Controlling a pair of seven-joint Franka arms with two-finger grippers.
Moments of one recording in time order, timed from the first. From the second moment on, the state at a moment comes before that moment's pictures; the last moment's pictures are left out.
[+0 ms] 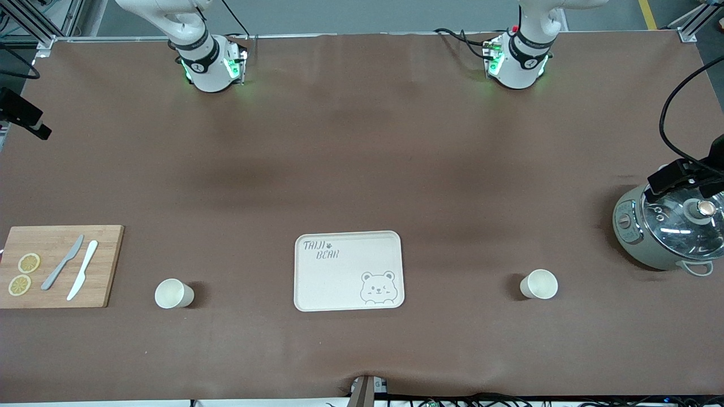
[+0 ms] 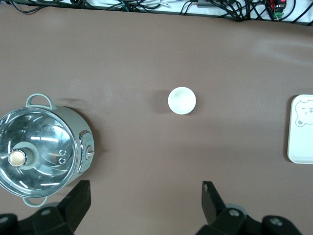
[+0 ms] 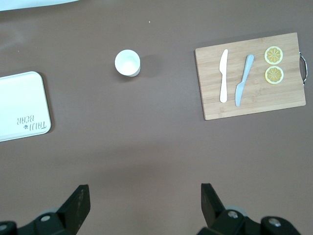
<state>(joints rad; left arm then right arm) -0.09 0.22 0.10 -1.27 -0.01 1.60 -0.07 0.00 -0.12 -0.11 -1.62 0.02 1.59 0.03</state>
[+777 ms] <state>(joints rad) -0.09 0.22 0.10 -1.31 -0.01 1.58 -0.07 -0.01 -0.12 -0.11 -1.61 0.02 1.59 0.03</state>
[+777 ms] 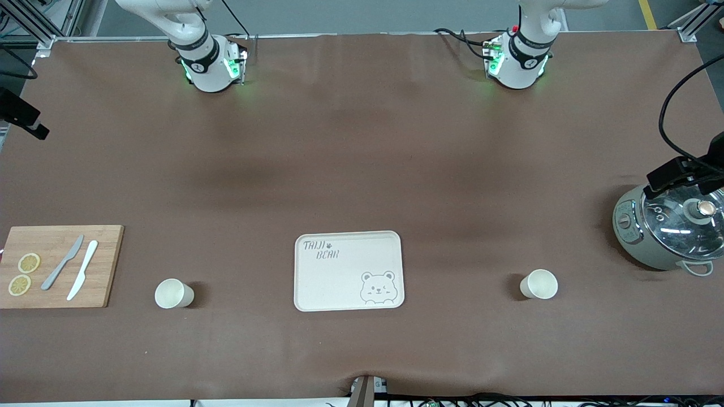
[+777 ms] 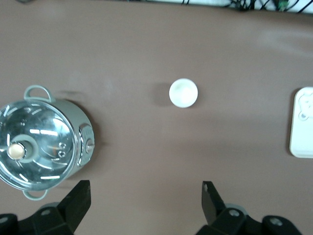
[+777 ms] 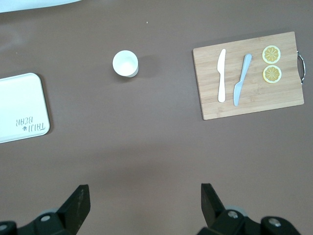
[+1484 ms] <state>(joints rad) -0.10 0.42 0.07 -1.37 -0.01 1.72 -0.07 -0.02 -0.01 -0.10 -1.55 0.02 1.66 0.02</state>
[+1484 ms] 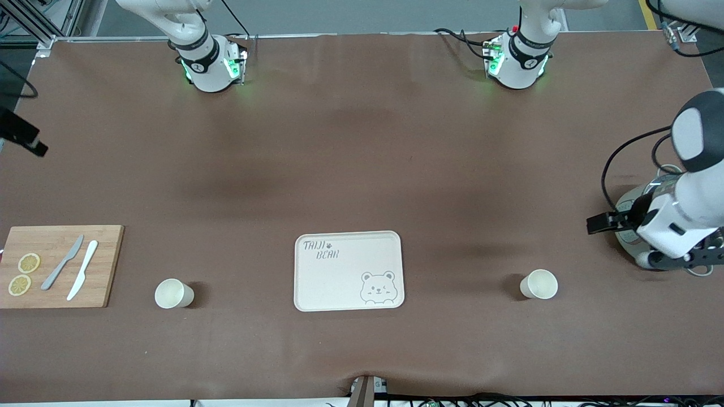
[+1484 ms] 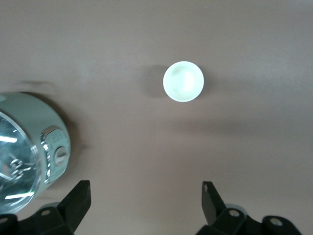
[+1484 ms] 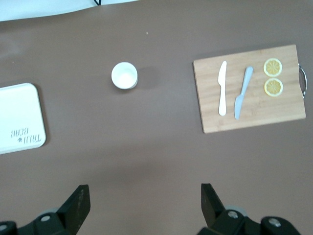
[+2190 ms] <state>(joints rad) -0.11 0.67 0.07 -1.38 -0.01 2.04 -0.07 -0.02 0.38 -0.09 -1.51 0.03 2.04 0.02</state>
